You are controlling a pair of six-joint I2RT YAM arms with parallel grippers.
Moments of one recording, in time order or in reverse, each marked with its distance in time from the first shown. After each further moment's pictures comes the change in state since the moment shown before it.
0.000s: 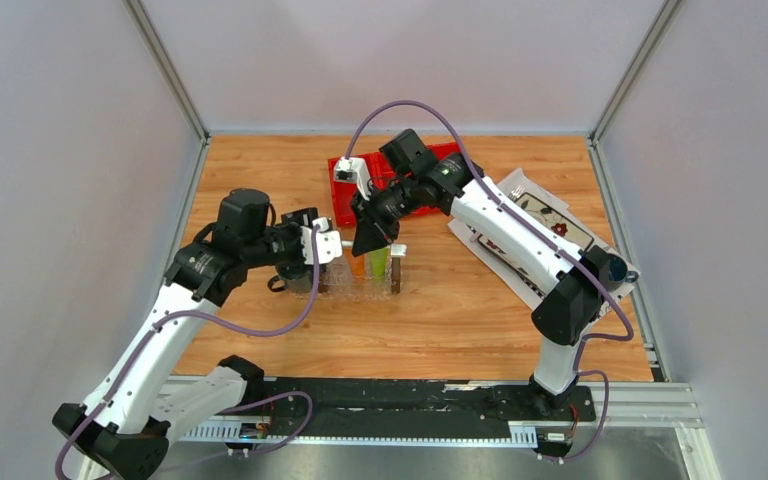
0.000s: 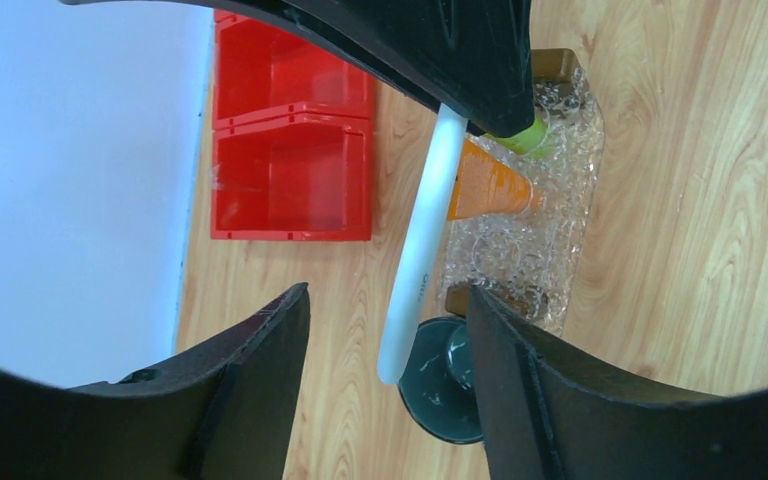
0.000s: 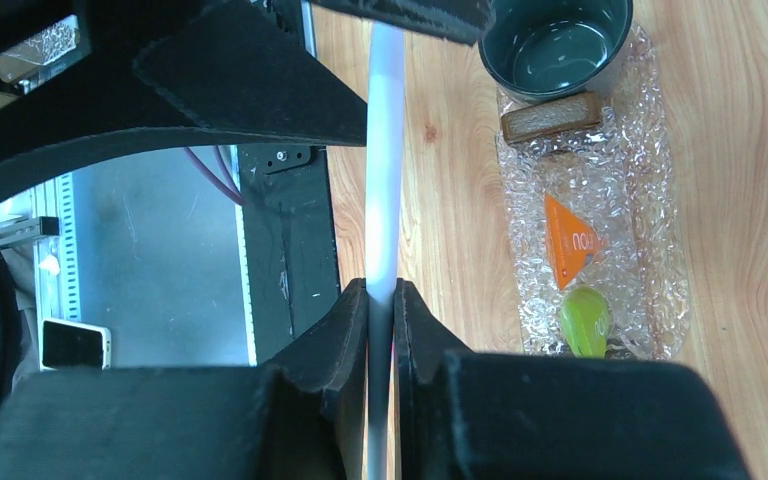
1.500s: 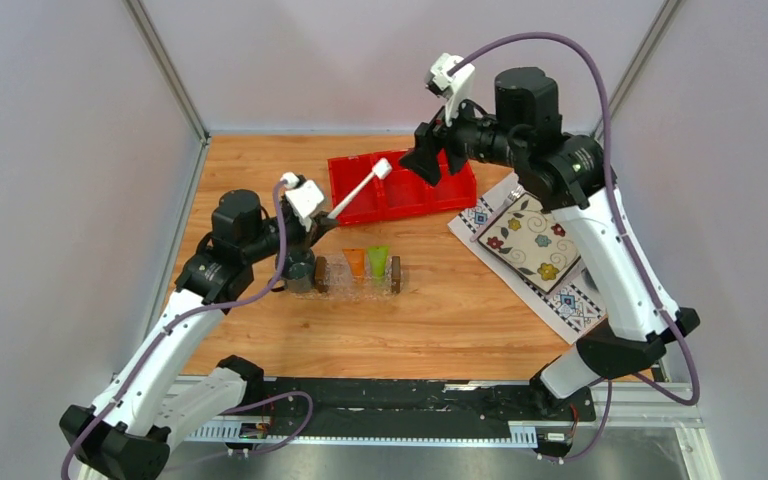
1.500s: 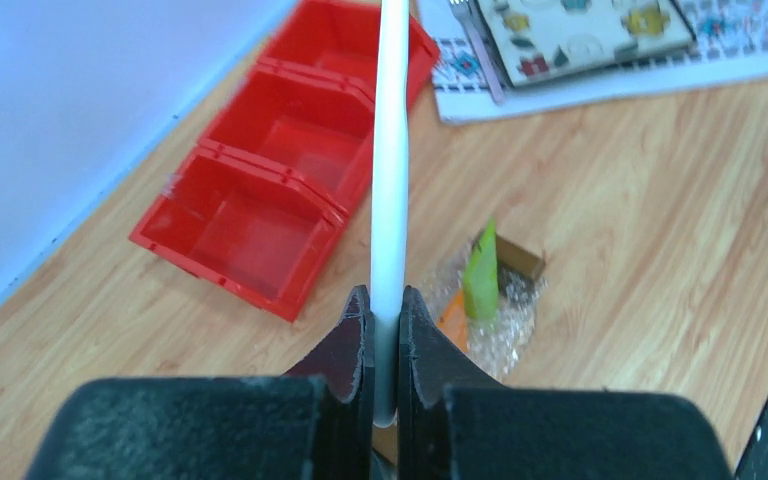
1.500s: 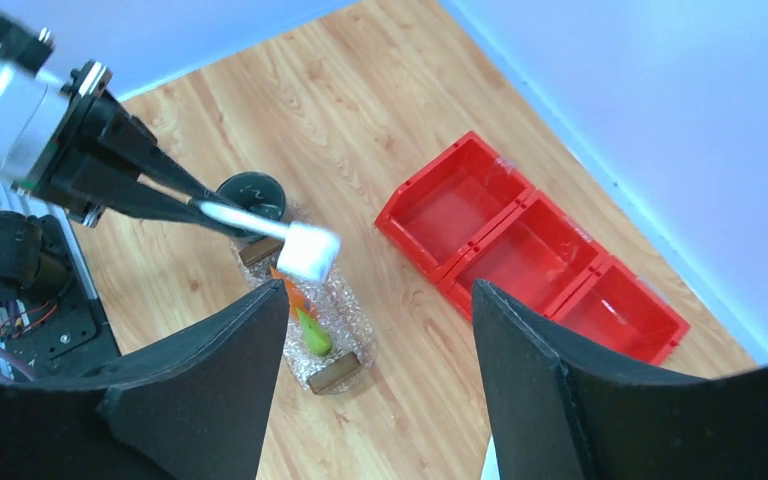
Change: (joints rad) left arm 0.013 -0.039 -0.171 0.428 0.018 -0.624; right arm -0.157 -0.254 0.234 0.061 0.402 0.004
